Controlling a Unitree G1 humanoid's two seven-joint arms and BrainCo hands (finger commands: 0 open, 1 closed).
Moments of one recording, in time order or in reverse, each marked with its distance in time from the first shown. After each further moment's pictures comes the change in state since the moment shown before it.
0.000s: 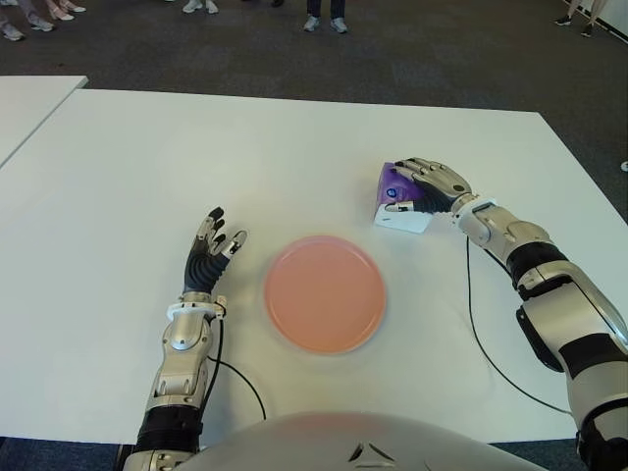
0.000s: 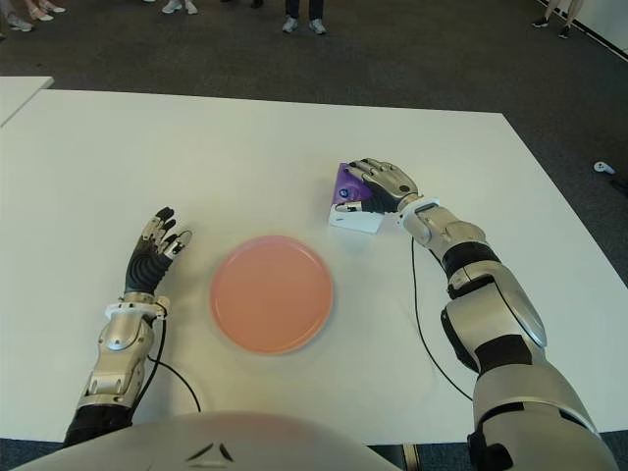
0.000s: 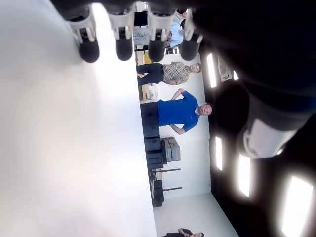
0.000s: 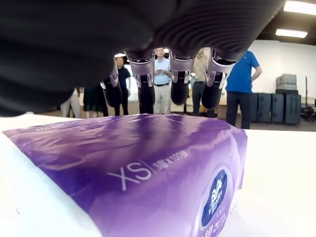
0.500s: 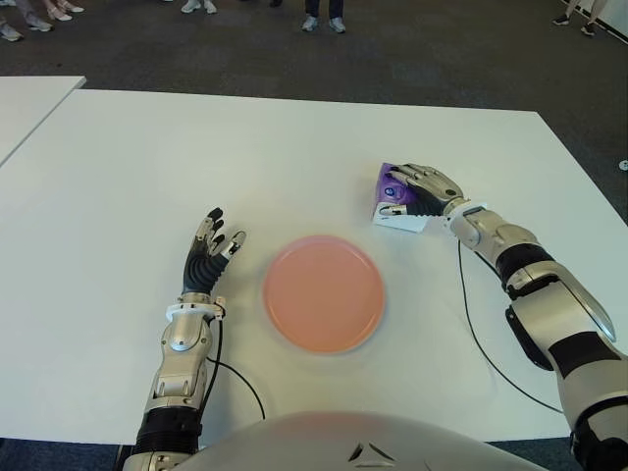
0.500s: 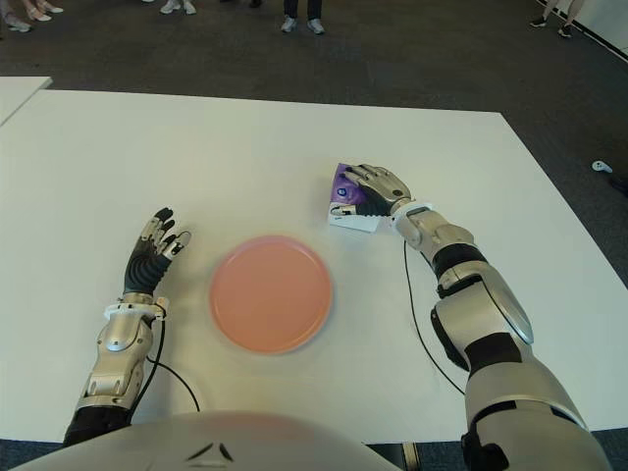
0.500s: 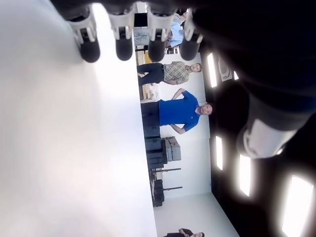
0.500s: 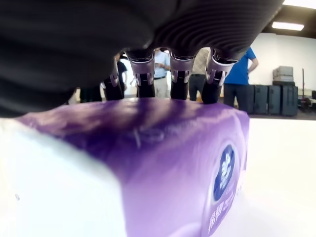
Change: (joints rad) left arm 0.006 0.000 0.001 -0.008 -0.002 0.003 0.000; right arm -0.008 0.068 0.010 0.067 -0.001 0.047 0.011
